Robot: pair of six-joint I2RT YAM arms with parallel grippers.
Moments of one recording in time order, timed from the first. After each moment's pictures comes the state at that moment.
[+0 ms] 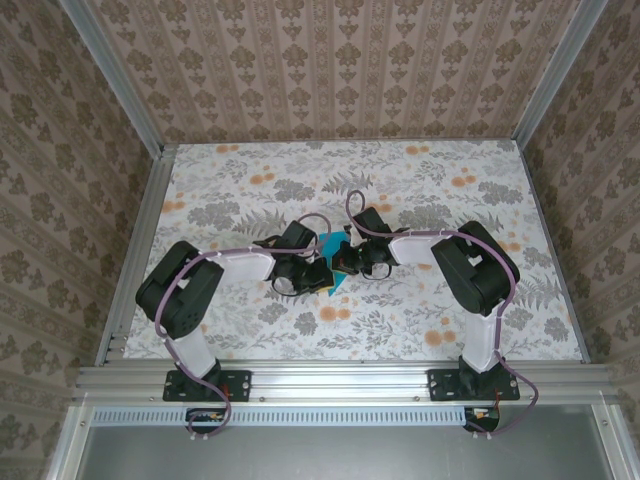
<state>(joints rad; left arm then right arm) -0.72 1.74 0.86 -0.20 0.51 -0.87 0.55 1.93 1.02 -0.09 -0.49 0.77</state>
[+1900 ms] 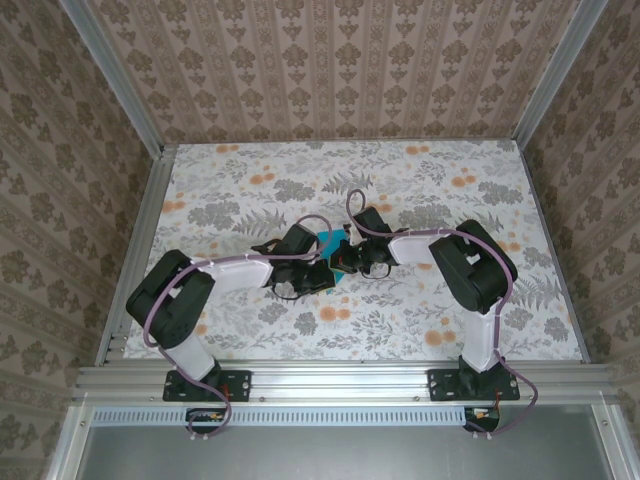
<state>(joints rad) -0.76 1.67 0.83 -0.18 0.43 -0.88 0.54 1.95 1.02 -0.04 -0.51 0.79</state>
